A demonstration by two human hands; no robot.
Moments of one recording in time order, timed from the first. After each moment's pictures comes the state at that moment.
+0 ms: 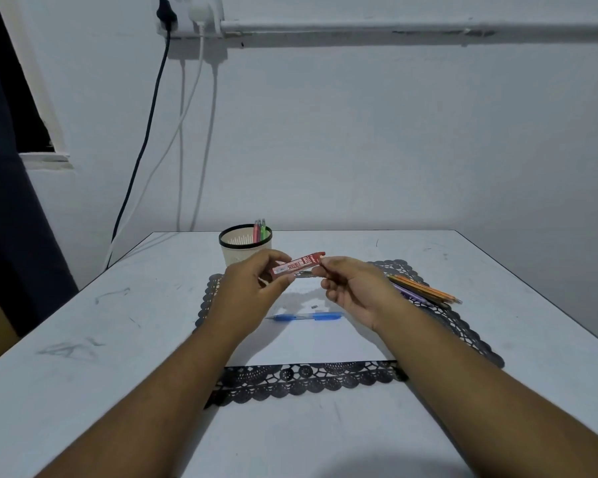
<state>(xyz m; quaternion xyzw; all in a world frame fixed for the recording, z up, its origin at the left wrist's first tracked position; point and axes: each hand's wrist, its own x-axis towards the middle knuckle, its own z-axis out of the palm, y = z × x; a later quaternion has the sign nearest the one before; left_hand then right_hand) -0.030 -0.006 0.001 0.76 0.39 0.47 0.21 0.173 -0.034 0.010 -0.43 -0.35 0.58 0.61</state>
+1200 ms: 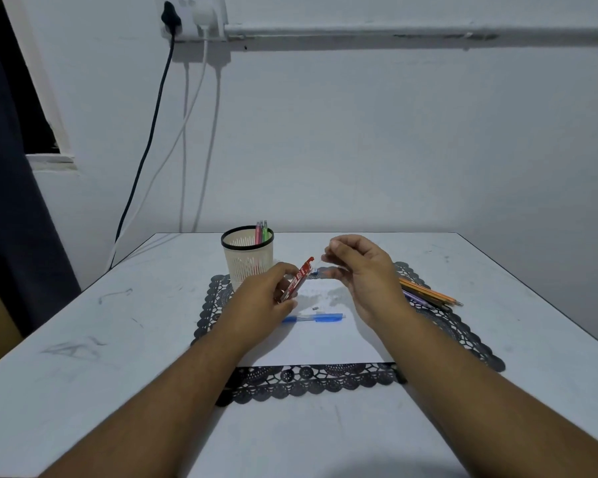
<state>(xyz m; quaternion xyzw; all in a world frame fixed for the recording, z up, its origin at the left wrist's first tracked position) -0.025 -0.011 -0.005 0.82 0.43 0.34 0.18 0.169 -0.042 0.023 -0.37 -0.41 0.44 0.70</state>
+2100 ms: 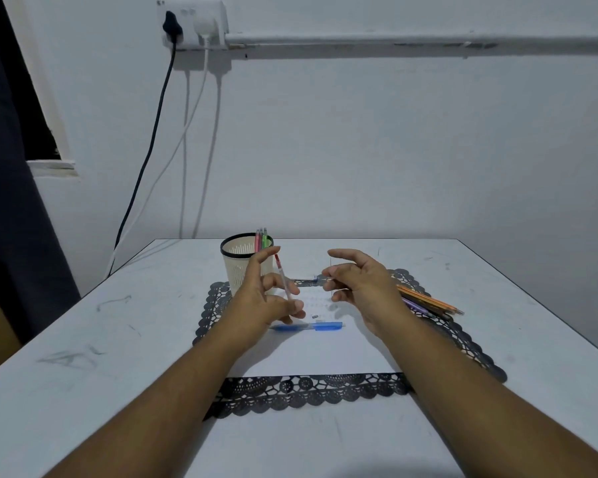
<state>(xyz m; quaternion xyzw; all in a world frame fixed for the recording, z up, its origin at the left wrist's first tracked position) -0.022 -0.004 -0.004 0.66 0.33 0.45 0.50 0.184 -0.034 0.013 -0.46 -0.45 0.44 0.63</state>
